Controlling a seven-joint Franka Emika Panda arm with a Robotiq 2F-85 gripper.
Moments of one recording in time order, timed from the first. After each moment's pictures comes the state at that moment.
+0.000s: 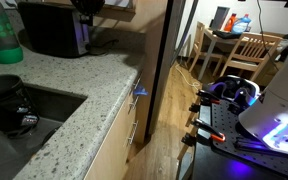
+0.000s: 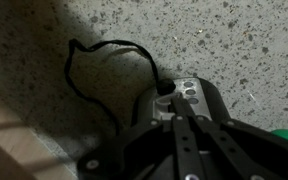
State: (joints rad) arm 0.07 0.35 -0.03 -1.76 -0.14 2.33 0.28
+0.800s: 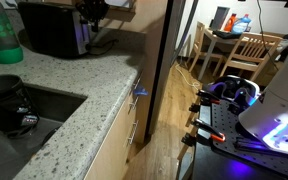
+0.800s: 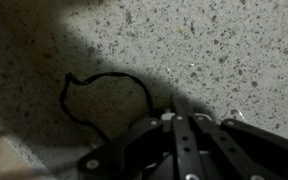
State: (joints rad) arm 0.09 0.29 -0.02 -1.88 -0.14 2.33 0.28
